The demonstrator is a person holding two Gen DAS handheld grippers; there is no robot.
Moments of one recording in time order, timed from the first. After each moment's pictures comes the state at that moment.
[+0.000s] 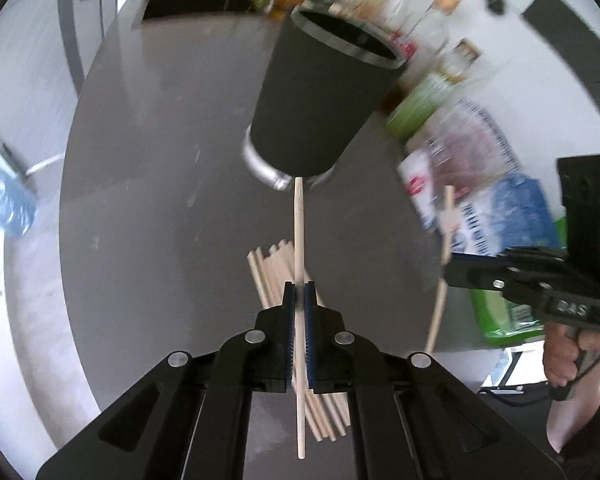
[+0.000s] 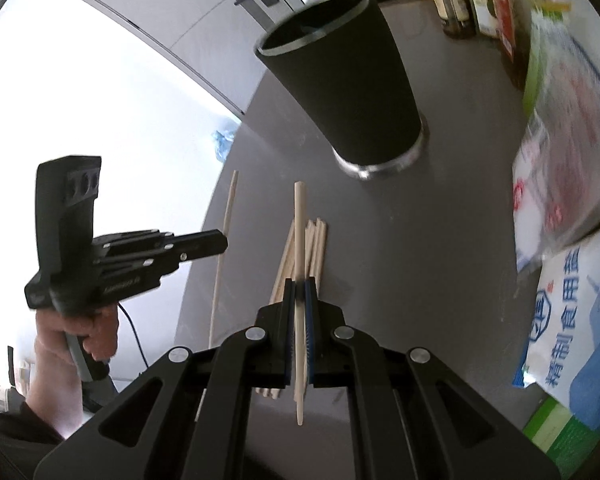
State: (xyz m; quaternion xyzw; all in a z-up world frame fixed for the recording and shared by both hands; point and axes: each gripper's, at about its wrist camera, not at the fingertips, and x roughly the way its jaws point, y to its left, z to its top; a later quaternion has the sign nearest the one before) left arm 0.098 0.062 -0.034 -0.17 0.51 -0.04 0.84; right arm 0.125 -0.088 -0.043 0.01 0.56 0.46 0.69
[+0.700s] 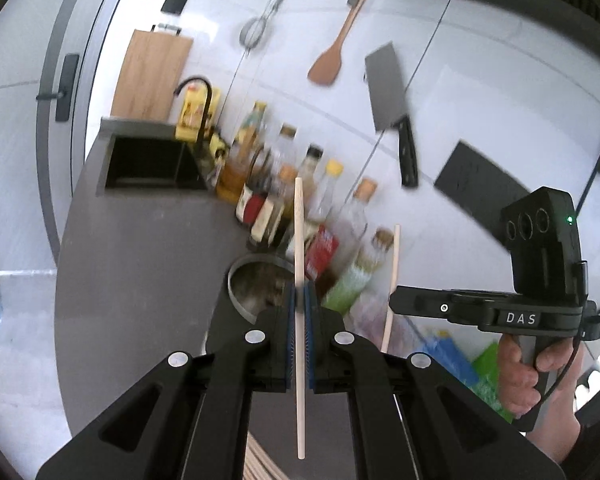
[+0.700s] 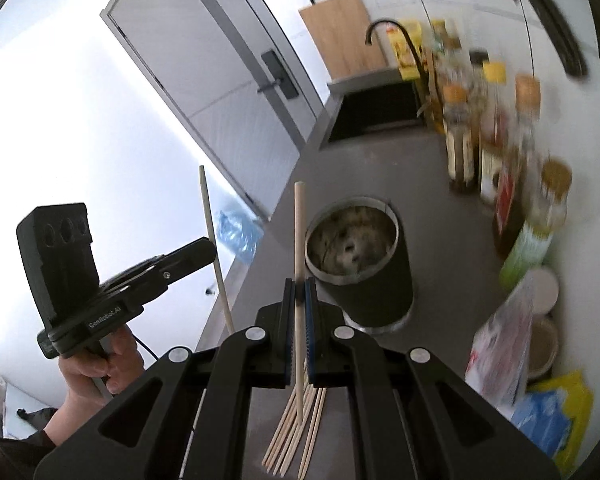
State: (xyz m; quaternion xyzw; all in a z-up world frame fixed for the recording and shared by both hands) left arm 0.140 0.082 0.081 -0.18 0.26 -0.08 0.95; right arm 0.173 -0.072 0.097 0.03 0.41 0.47 0.78
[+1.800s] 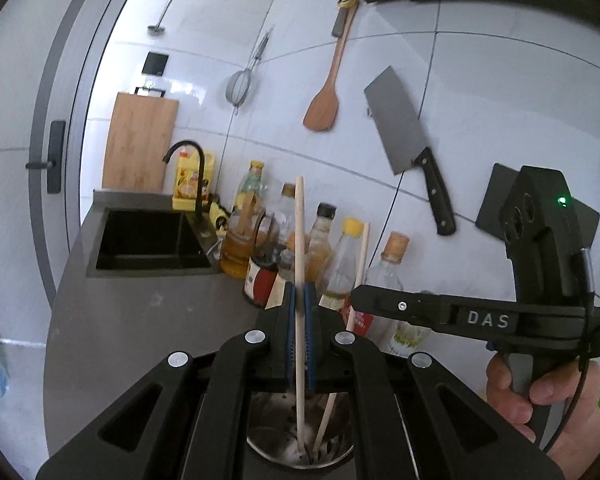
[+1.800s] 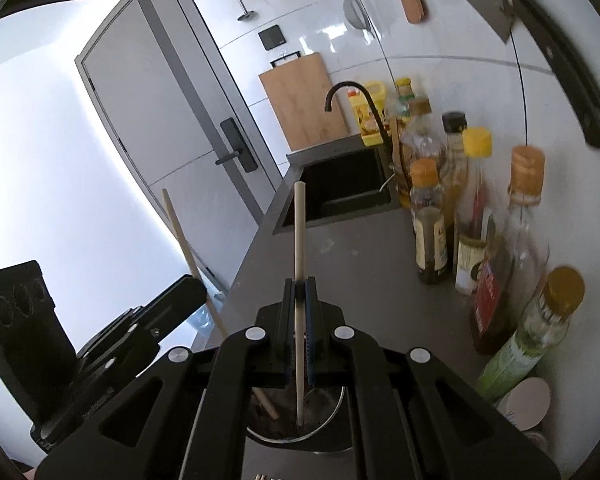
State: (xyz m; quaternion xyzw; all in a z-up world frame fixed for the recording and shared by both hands) left arm 0.218 0.081 0.058 -0.12 0.16 -0.06 0.98; right arm 0.255 -0.035 0.065 0.06 0.34 0.41 0.84
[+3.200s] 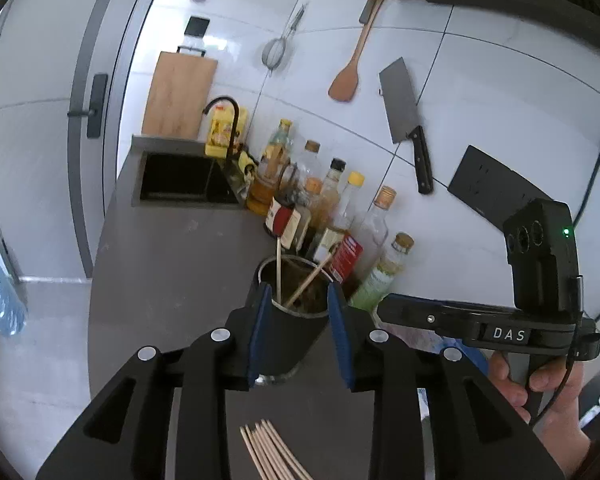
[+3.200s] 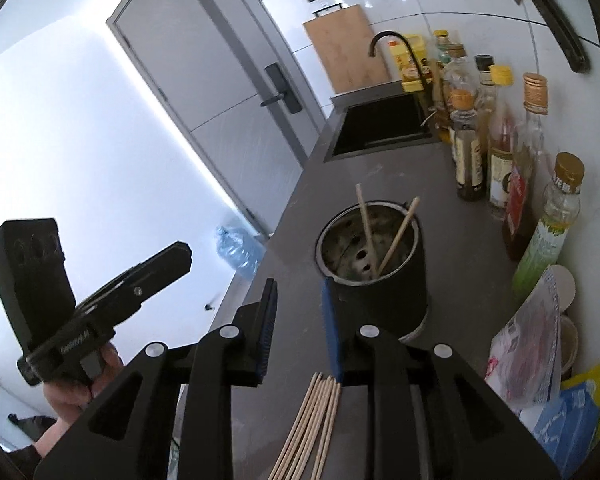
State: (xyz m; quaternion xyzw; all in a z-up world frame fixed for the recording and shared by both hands) left arm 0.093 0.087 0.078 -0.16 0.25 -0.04 0.95; right arm 0.142 -0.062 0.072 0.02 0.40 0.47 0.79
